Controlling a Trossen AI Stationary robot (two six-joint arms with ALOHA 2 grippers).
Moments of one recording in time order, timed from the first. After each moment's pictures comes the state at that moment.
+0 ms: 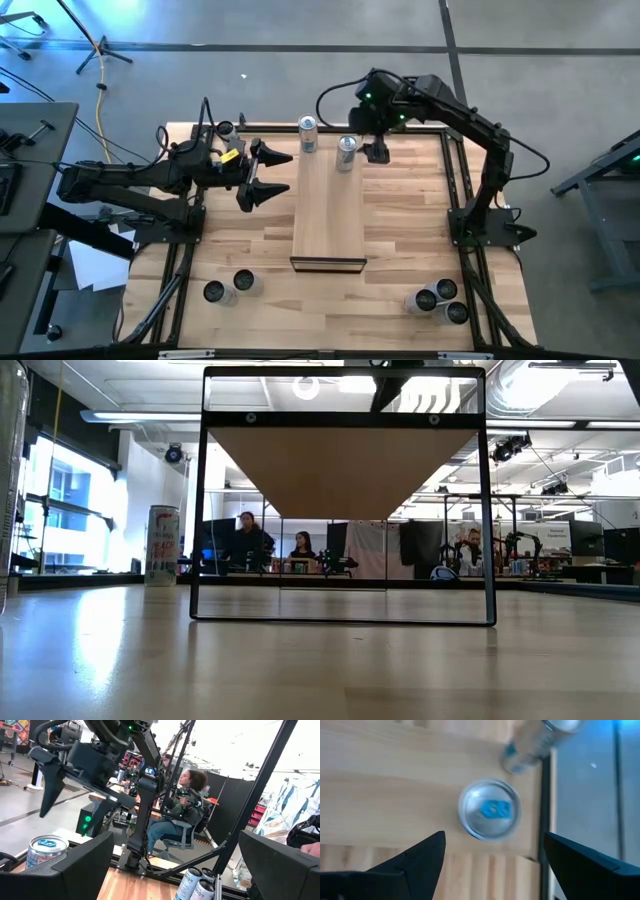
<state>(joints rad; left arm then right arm) 0.03 0.97 0.86 0.25 0.01 -0.33 -0.39 1.79 2.17 -1.42 -0.08 -0.50</state>
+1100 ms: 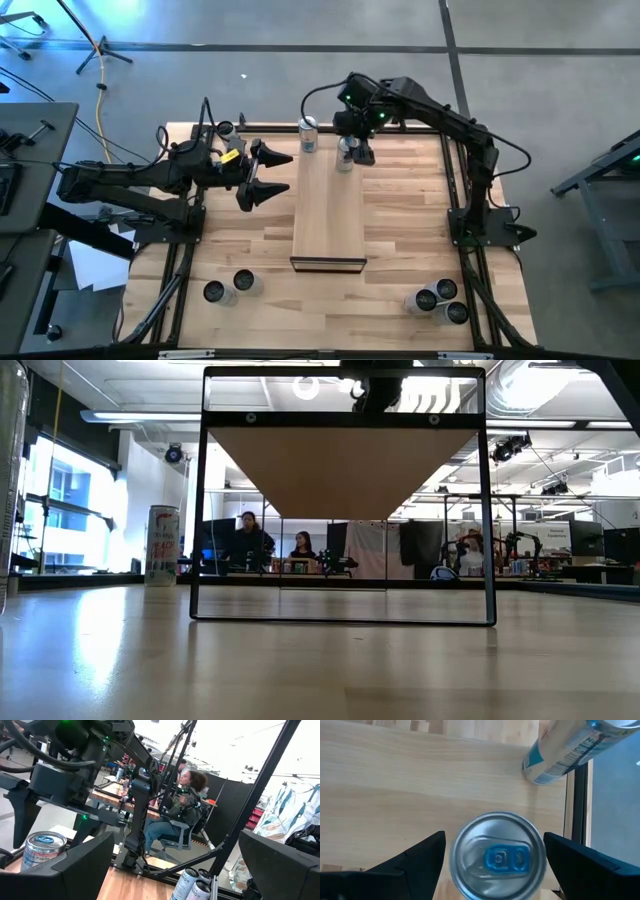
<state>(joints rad) 0.03 0.97 0.86 0.25 0.01 -0.36 -0.43 1.91 2.16 -1.37 -0.21 -0.51</state>
